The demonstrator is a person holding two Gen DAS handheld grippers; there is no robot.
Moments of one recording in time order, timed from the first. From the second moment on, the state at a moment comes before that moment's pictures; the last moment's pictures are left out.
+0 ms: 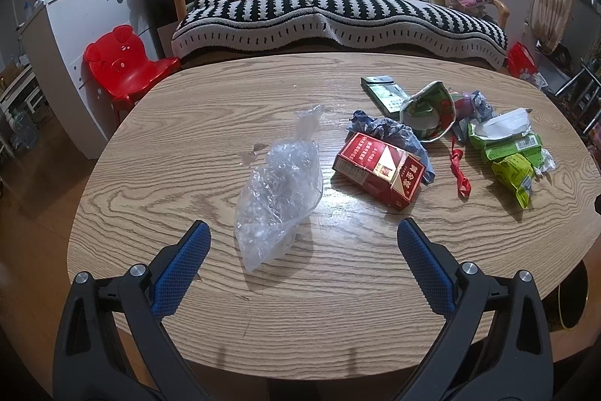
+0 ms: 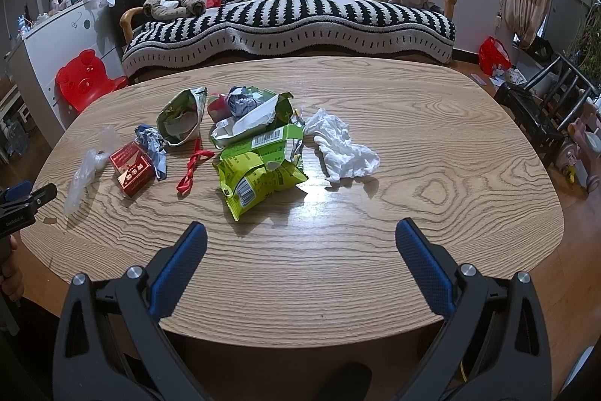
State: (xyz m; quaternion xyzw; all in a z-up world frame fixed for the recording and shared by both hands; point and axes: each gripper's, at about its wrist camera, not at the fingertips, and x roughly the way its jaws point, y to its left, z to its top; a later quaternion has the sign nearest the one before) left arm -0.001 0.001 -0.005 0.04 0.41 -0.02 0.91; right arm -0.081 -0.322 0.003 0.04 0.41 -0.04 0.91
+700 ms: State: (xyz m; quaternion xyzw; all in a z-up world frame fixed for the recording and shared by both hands) left arm -0.002 -0.001 -0.007 0.04 0.41 -0.02 0.91; right arm -0.081 -0.322 0.002 0.04 0.41 -0.04 0.91
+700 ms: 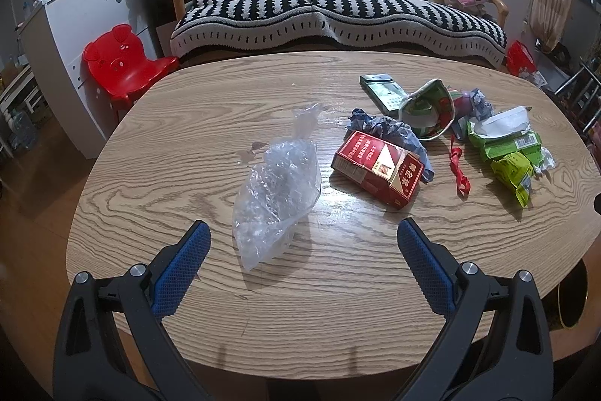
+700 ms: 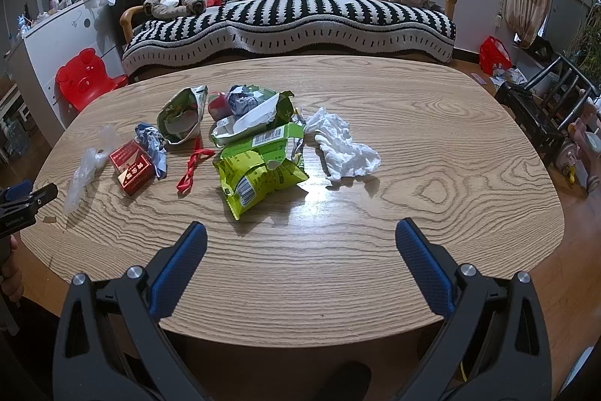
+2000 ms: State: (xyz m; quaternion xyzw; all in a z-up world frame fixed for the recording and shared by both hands) left arm 0.133 0.034 -0.084 0.06 0.47 -0.07 0.88; right arm 0.090 -0.407 -0.096 0.03 0.47 -0.02 0.88
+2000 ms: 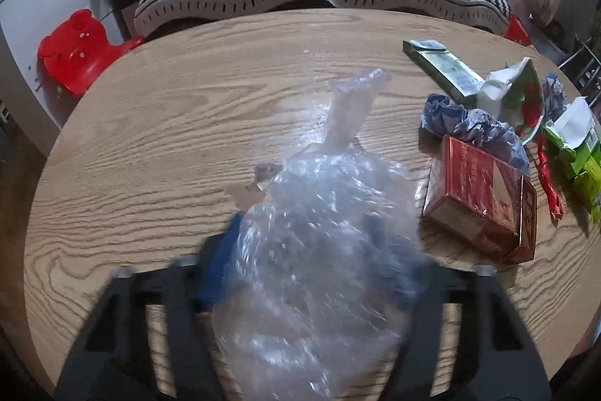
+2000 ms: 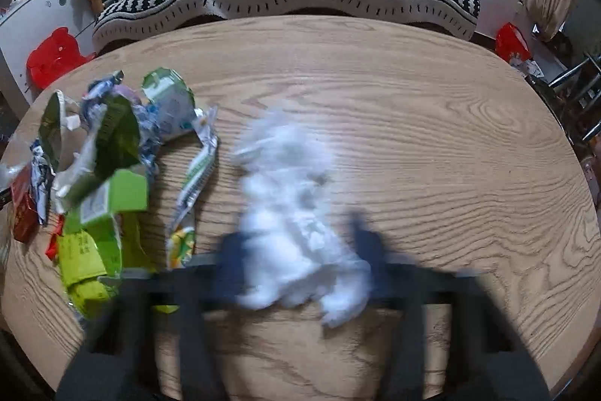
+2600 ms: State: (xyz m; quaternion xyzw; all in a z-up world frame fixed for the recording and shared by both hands) left arm 0.107 0.041 -0.044 0.04 0.45 -0.04 0.89; right arm 0.024 -0.390 -0.038 0.04 0.42 -0.03 0.90
